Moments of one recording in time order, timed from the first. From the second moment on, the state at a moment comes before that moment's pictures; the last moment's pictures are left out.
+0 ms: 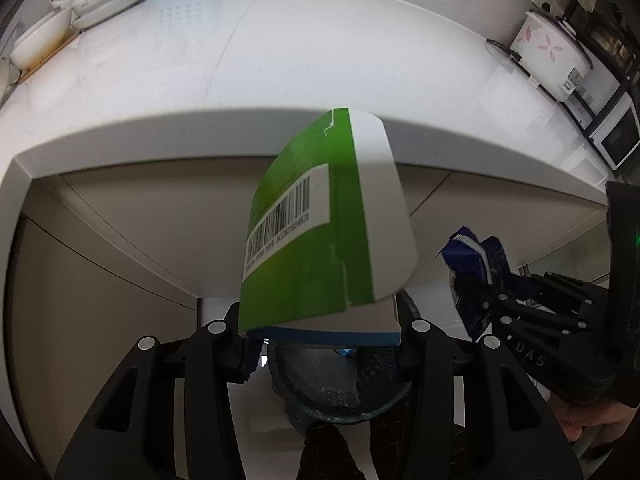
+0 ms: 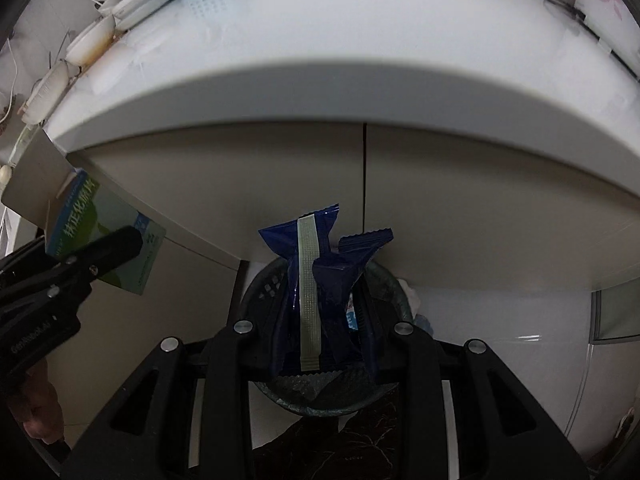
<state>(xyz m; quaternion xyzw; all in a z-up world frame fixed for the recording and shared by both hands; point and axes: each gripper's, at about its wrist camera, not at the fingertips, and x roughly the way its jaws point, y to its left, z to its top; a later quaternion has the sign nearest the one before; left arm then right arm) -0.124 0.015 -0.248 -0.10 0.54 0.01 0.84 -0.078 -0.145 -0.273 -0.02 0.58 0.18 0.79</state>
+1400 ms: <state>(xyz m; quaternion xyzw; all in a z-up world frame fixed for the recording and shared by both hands) -0.112 -0.042 -0.361 -0.06 0.64 -0.05 0.76 -0.073 -0.215 -0.335 -0.01 0.60 0.10 0.79</state>
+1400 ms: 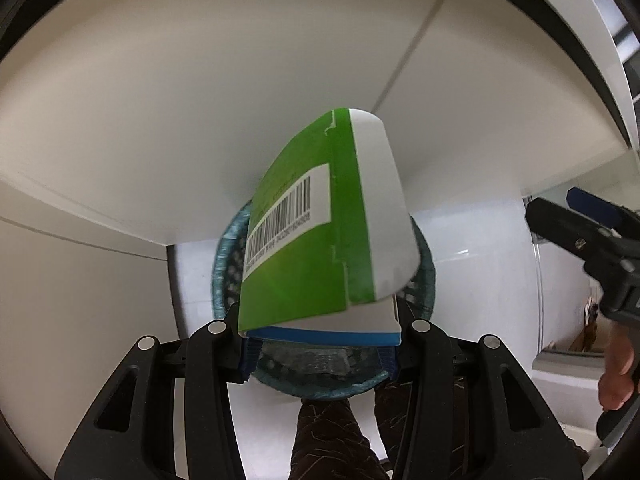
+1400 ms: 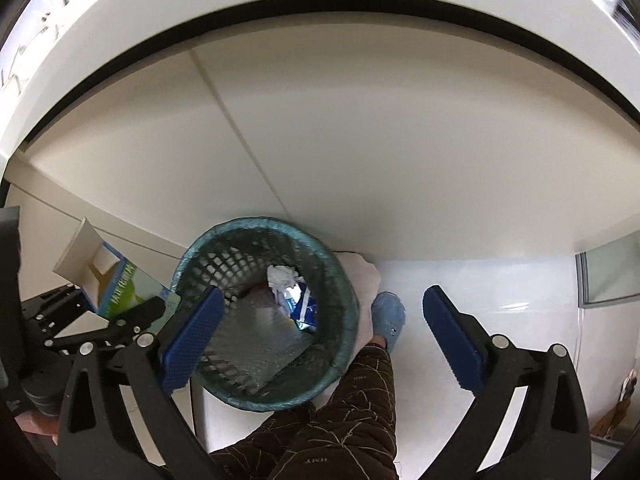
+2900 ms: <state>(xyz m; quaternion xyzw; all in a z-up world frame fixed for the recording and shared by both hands) -0.167 0.001 -0.031 -0.07 0.53 0.02 0.85 -0.139 -0.222 -0.024 0.00 0.50 0.07 0.86</state>
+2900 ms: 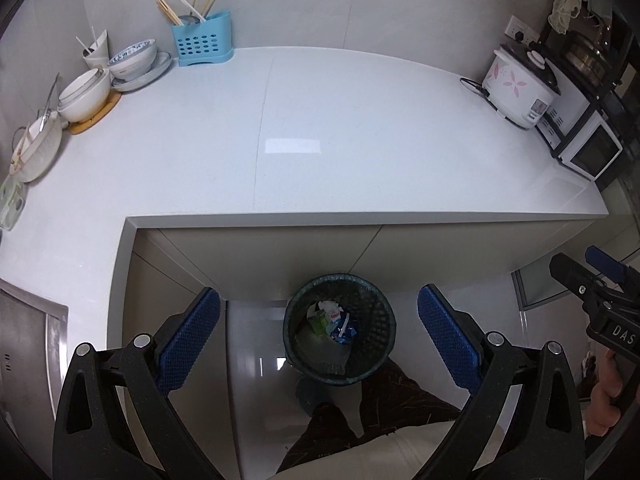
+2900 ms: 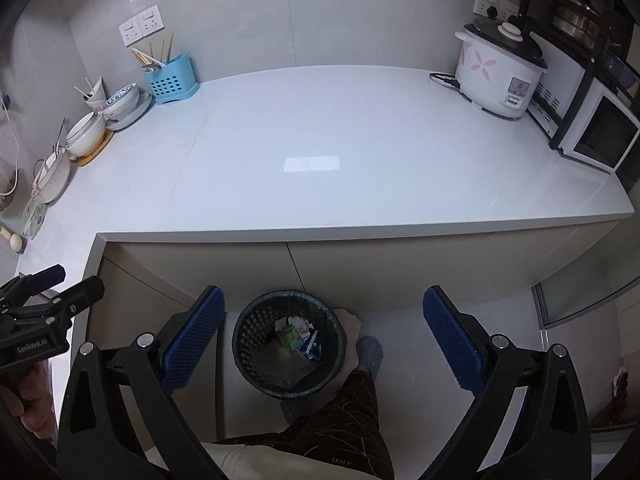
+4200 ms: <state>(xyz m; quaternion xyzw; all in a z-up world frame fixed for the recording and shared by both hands) -0.168 0.002 -0.034 -0.08 0.53 0.01 0.84 -0.135 -0.209 -0.032 -0.01 0.52 0.07 0.85</state>
